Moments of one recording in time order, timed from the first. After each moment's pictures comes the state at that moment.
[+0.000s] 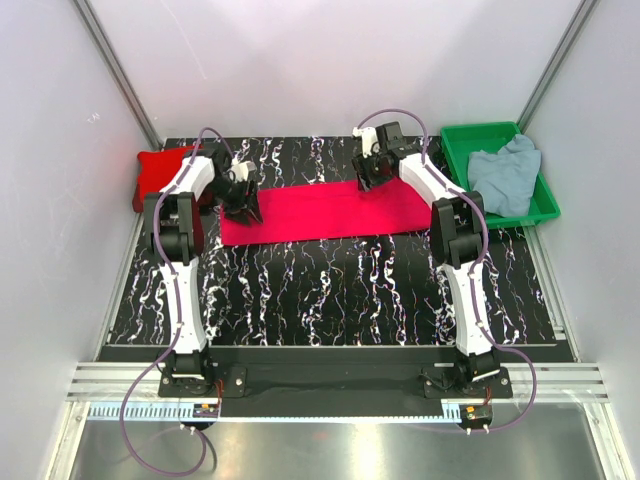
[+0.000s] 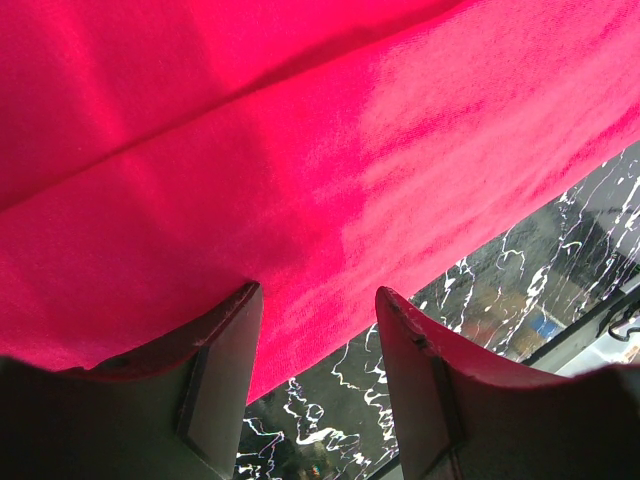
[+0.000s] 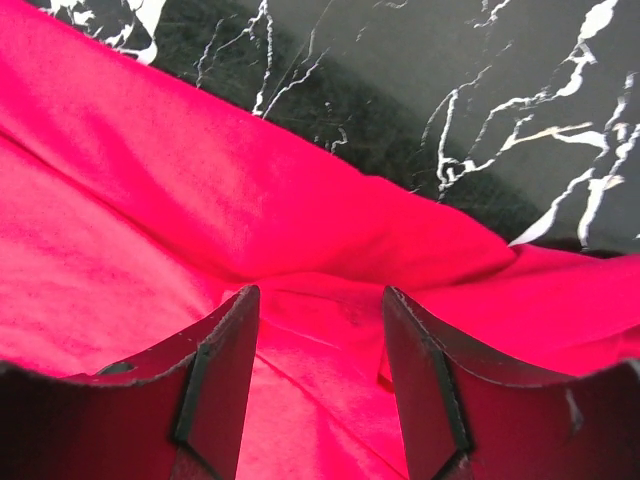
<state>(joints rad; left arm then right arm) 0.01 2.35 1.95 -1.07 0.57 0.10 0.30 2.42 2.10 -0.57 -0.24 -0.20</state>
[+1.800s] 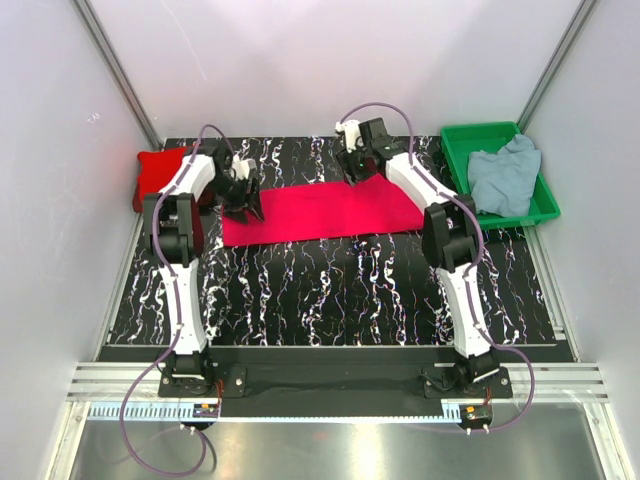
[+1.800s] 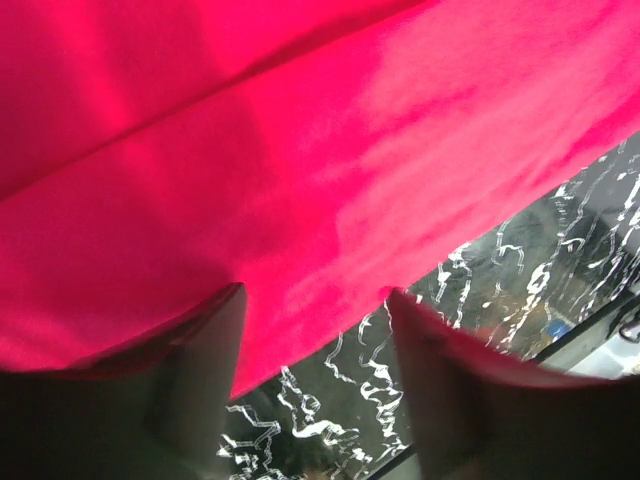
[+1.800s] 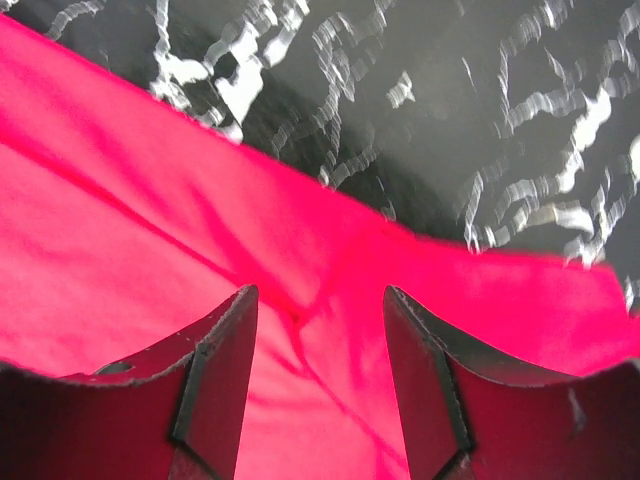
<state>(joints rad) -0.01 2.32 1.94 -1.07 0.54 0.10 0.39 2.42 2.18 -0.54 -0.15 -0.21</state>
